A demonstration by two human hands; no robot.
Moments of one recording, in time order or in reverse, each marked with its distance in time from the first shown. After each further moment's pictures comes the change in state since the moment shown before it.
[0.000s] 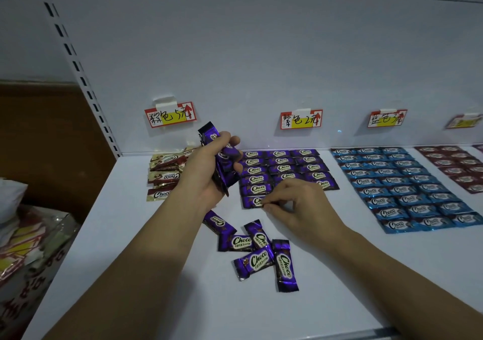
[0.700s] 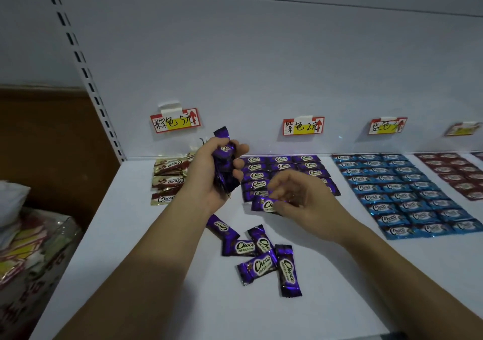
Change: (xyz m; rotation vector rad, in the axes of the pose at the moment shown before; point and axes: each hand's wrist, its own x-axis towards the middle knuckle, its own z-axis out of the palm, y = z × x) left_hand -0.008 0.009 0.002 -0.058 -0.080 -0.082; right_hand 0.013 0.000 -0.018 0.461 -0.131 0.149
